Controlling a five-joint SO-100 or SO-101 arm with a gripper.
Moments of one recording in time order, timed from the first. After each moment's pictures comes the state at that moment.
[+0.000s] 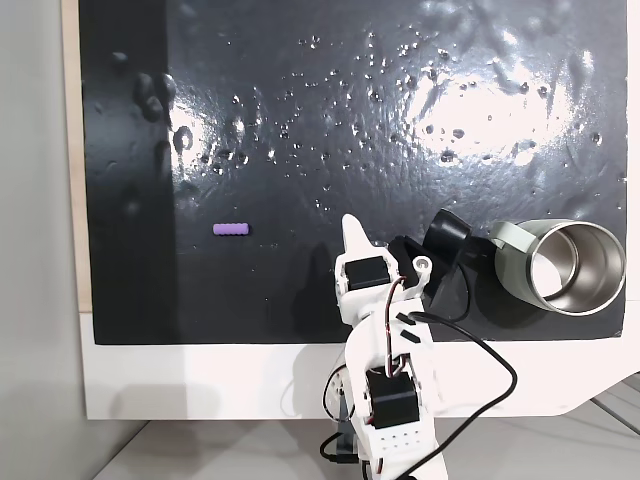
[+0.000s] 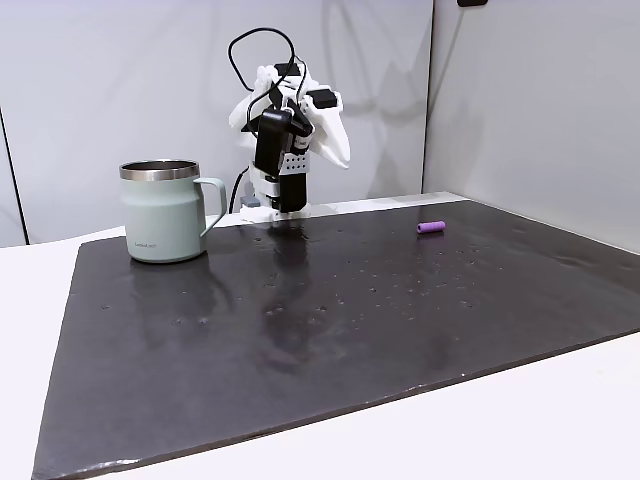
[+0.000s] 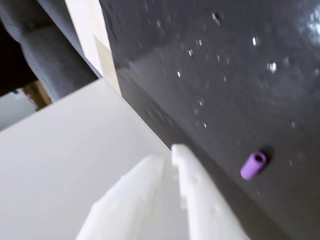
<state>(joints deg) -13.2 180.9 153.4 61.0 2.3</state>
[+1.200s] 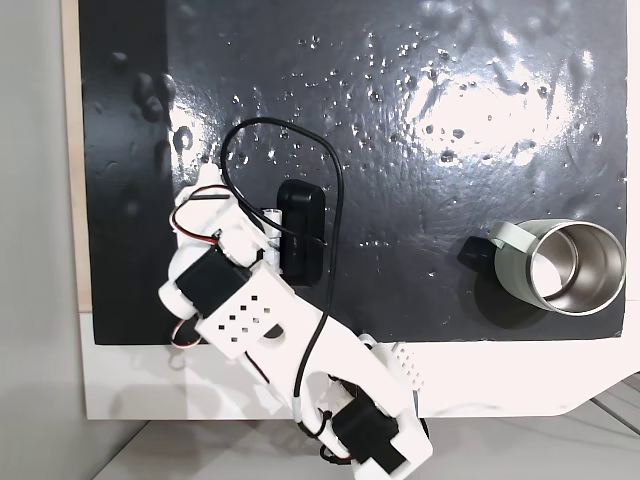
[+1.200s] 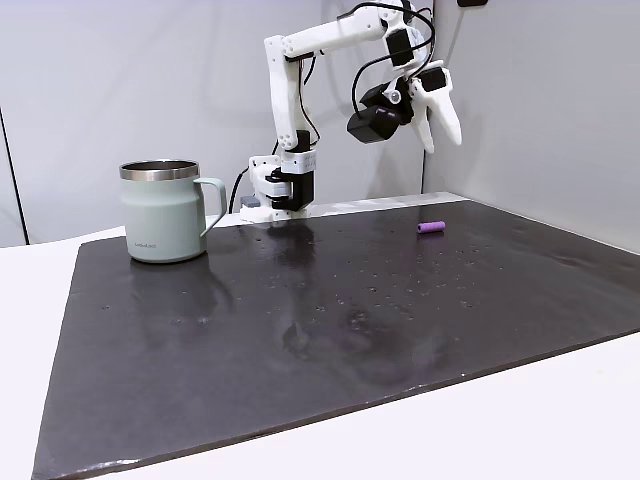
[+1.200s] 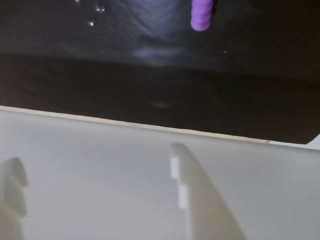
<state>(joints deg) -44.4 98.3 85.4 82.3 41.1</state>
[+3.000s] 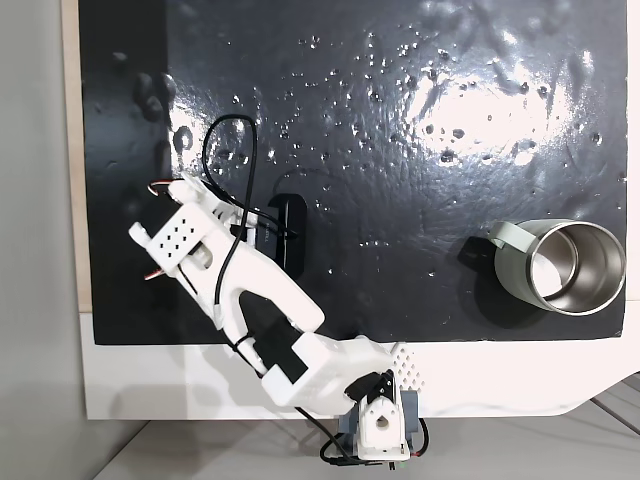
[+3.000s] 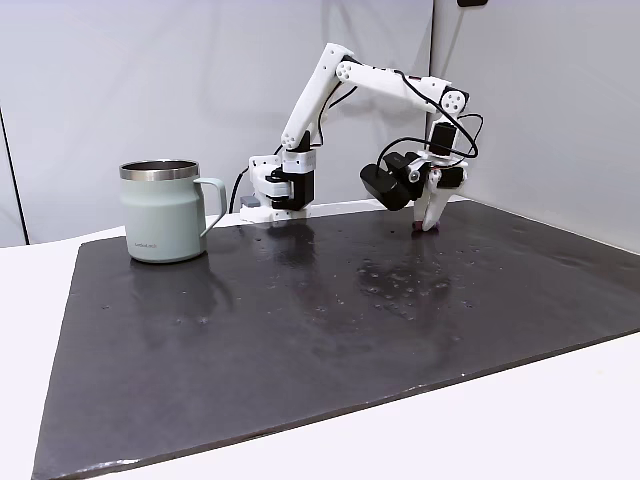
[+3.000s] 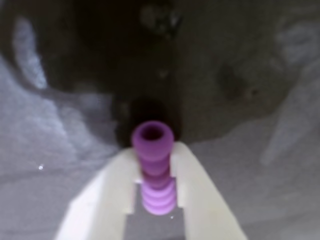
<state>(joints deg) -49.0 60.5 75.4 83.6 45.7</state>
